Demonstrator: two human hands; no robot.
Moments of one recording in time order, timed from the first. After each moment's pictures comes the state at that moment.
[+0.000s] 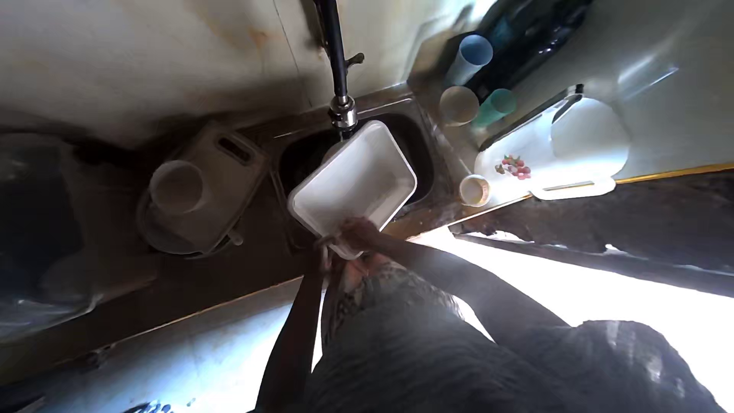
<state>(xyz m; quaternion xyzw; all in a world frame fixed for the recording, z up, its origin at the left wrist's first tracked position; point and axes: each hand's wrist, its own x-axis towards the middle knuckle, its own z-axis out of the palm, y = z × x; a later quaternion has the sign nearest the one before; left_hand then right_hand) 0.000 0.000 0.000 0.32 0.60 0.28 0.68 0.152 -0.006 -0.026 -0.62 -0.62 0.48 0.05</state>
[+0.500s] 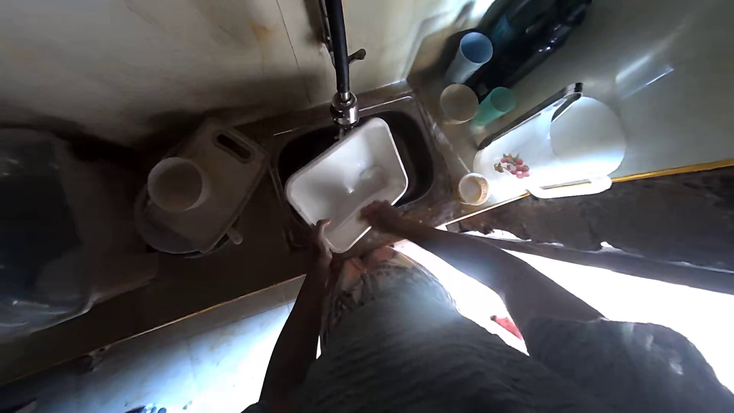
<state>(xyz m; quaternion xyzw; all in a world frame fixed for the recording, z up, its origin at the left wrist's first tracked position) 0.013 0.014 -0.027 0.35 0.64 0.37 0.58 0.211 -0.017 -0.033 -0.64 -0.67 0.38 0.02</state>
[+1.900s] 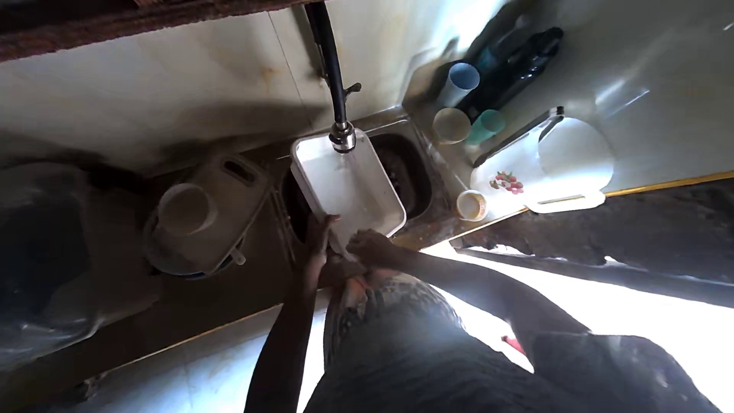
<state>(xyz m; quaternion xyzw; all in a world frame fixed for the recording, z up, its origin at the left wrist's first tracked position) 0.025 0.064 0.026 0.43 0.61 0.21 0.63 0.177 -0.020 0.026 -0.53 -0.76 0.39 0.06</state>
